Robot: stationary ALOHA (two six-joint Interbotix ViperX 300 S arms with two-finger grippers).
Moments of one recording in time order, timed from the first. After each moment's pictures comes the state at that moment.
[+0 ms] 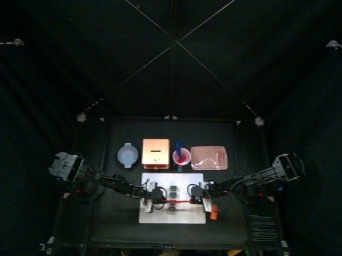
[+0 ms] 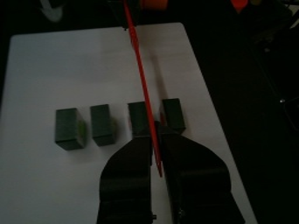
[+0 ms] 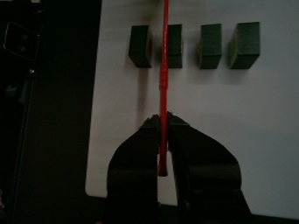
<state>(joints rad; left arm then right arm) -0.24 0.05 0.76 -0.16 -0.18 0.08 0.25 -0.25 0.94 0.45 0.10 -0.21</state>
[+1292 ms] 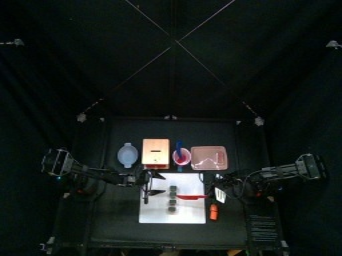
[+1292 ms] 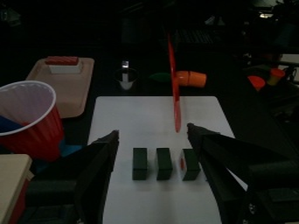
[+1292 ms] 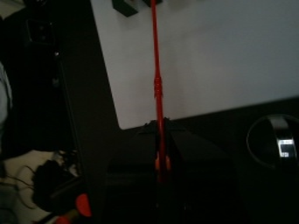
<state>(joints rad) -0.10 -0.13 0.92 -0.15 -0.54 0.09 0.04 -0.60 0.98 0.43 0.59 0.13</state>
